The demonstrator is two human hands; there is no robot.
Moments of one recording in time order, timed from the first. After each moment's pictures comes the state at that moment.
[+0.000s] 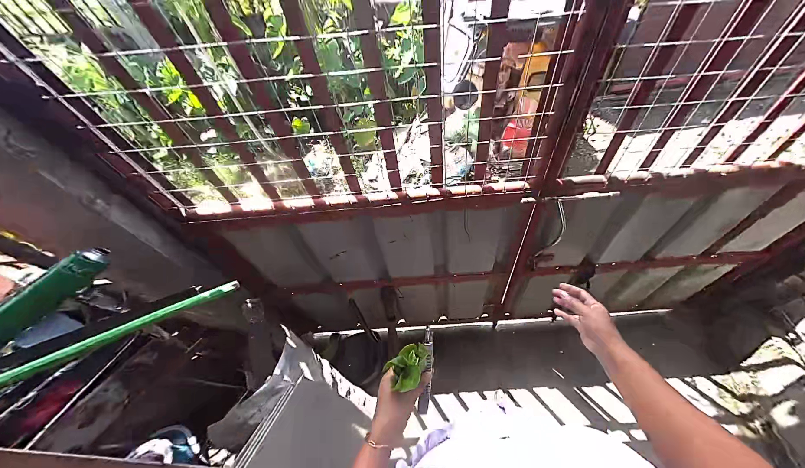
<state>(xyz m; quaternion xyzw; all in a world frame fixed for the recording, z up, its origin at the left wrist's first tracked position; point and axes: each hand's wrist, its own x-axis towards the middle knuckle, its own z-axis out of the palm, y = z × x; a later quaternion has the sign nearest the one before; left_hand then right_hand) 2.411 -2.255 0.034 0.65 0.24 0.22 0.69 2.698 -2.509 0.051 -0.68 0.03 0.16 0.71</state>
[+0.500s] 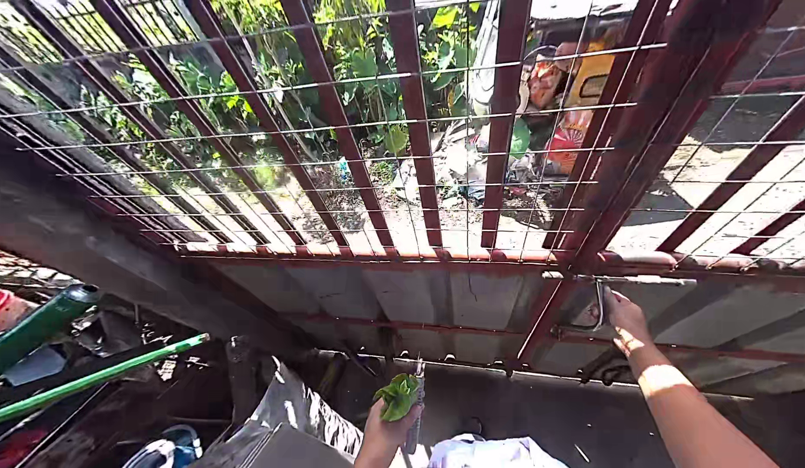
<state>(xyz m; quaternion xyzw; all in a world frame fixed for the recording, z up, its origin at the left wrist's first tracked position) 2.562 -2.226 0.044 0.66 0.35 0.21 0.64 2.976 -2.464 0.042 -0.80 0.01 0.11 0.60</state>
